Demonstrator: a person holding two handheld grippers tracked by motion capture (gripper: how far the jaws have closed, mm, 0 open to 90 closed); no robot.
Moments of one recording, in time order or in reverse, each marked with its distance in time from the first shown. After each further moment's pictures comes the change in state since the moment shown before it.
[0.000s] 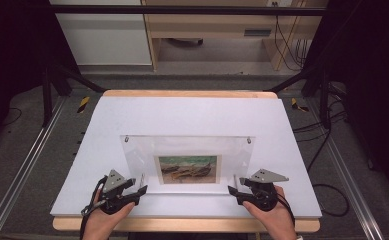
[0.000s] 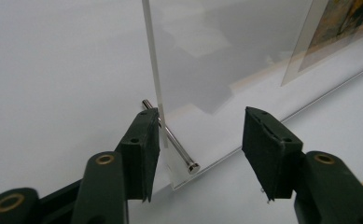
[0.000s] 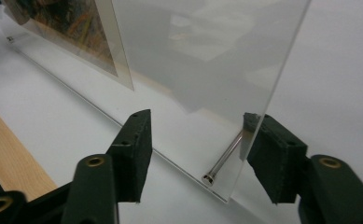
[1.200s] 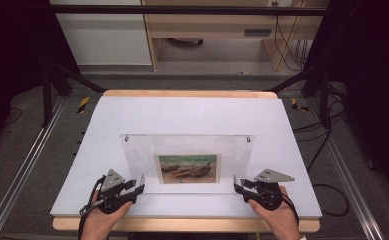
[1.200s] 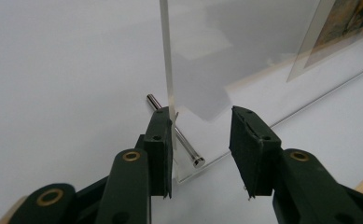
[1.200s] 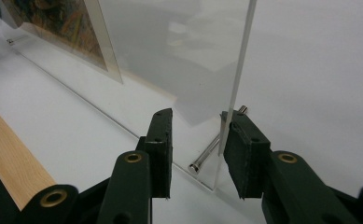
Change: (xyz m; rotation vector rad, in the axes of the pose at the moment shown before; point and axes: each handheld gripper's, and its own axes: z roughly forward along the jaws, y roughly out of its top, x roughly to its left) left arm 0.004 -0.001 -0.001 0.015 -0.001 -0.028; right arm -0.010 -0.003 -0.007 -0.012 0.008 0.013
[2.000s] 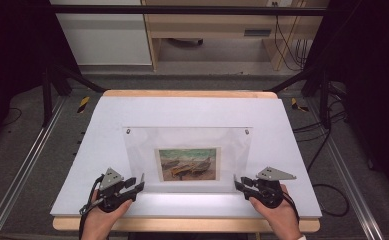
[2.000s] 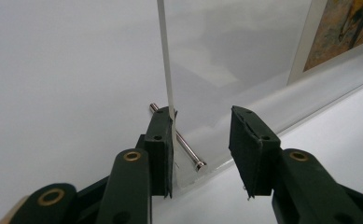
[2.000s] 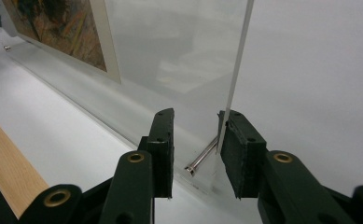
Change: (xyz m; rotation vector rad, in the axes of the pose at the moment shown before) left arm 0.002 0.002 0.000 -0.029 0.004 -0.024; right arm -0.003 0.004 -0.001 -0.018 -0.003 0.024
